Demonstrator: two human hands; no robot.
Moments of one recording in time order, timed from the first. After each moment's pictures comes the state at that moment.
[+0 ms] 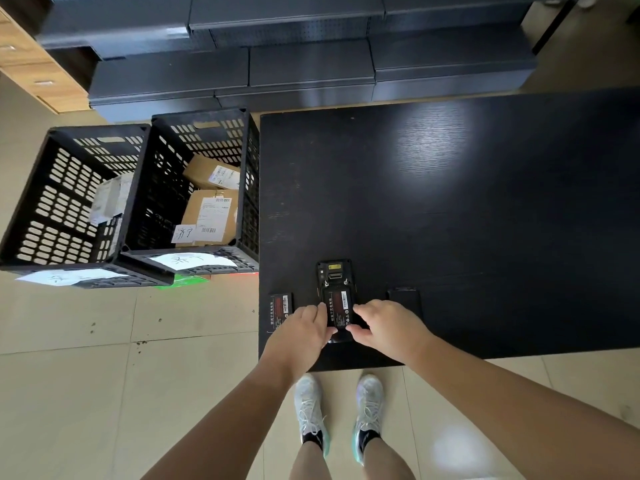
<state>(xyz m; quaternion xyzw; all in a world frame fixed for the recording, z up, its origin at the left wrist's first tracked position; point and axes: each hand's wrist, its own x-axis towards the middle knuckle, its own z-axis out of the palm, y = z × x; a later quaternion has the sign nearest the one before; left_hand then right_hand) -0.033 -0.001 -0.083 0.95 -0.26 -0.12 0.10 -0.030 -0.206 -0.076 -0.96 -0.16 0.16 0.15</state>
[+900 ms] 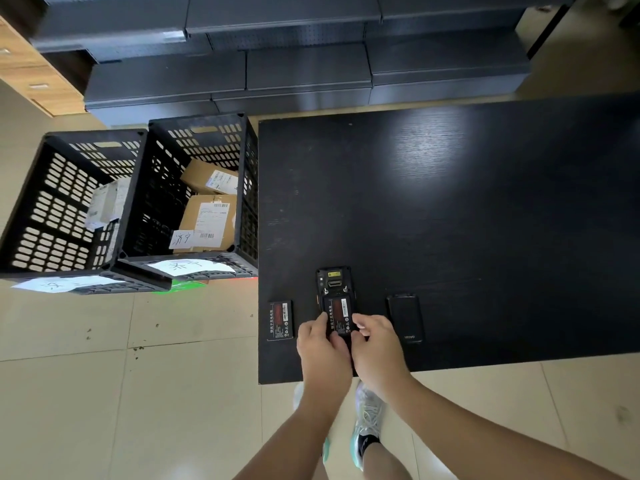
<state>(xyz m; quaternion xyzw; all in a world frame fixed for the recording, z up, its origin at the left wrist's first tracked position) -0.058 -0.063 -0.065 0.87 0.20 -0.13 0.44 -0.059 -0.157 -0.067 -0.83 0.25 0.16 0.47</state>
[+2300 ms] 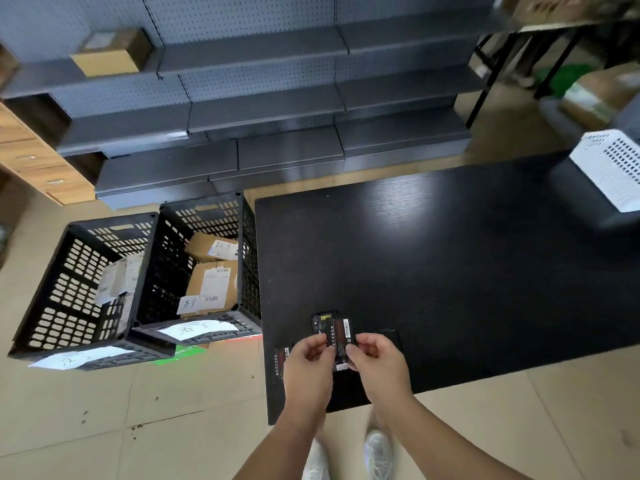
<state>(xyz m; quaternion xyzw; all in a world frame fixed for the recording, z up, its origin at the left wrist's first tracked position) -0.045 -0.045 0.033 0.72 0.26 -0.14 0.63 -0.063 -0.158 0.017 -0.66 0.37 0.03 0.66</state>
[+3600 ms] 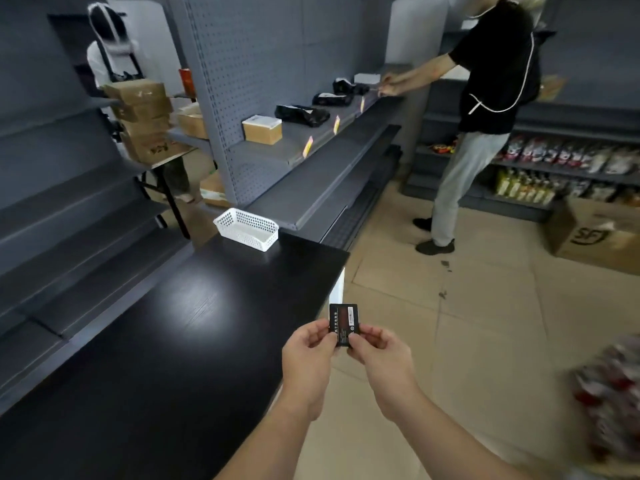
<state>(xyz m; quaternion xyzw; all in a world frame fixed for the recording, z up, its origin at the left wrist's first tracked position) -0.226 -0.487 0.178 0.61 -0.18 -0.43 0.64 -0.337 -0.537 0.168 -0.40 0.50 -0.43 0.64</state>
